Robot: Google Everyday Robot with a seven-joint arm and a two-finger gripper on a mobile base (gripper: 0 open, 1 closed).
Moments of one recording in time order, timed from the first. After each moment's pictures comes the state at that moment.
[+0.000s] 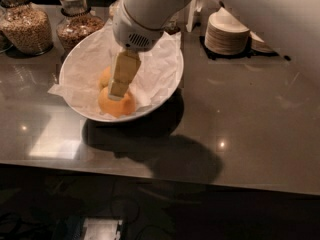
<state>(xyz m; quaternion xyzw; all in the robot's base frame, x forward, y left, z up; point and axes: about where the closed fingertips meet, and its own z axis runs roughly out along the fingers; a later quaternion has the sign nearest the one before) 0.547 0.096 0.955 -0.71 0.64 0.07 0.29</state>
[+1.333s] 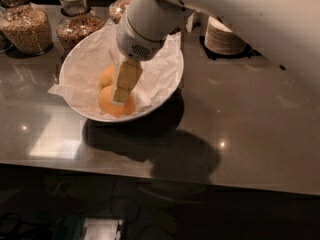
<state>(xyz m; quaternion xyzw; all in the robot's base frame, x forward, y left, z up) 0.555 0.096 0.932 -0.71 0.64 0.07 0.30</state>
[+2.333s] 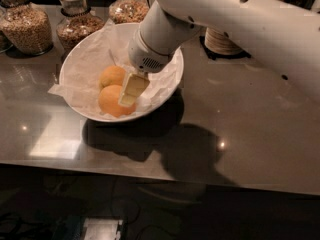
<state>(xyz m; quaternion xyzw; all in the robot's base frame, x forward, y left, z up) 0.557 0.079 0.899 -0.69 0.66 0.10 0.28</state>
